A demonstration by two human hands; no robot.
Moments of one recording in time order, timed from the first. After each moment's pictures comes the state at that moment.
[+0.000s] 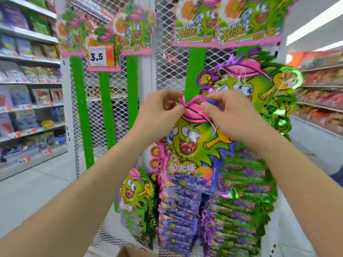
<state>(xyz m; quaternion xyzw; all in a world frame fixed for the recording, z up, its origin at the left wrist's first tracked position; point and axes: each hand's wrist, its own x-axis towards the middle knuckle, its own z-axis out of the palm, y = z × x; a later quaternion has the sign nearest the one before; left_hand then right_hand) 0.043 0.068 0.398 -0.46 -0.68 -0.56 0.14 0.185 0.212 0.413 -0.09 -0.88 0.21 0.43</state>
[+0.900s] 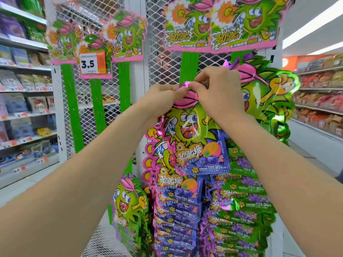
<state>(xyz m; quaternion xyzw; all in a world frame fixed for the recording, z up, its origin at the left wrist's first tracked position) 0.002 0.121 0.444 -0.43 -0.67 -0.60 -0.07 0.131 0.237 0.456 -0.11 -0.80 0.04 0.59</state>
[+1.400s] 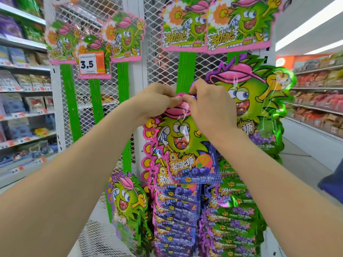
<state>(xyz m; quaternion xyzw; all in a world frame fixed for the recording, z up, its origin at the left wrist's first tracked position) 0.002 0.102 0.451 -0.50 -0.72 -0.48 -0.02 0.136 0.217 0.422 -0.15 -0.81 -0.08 0.57</state>
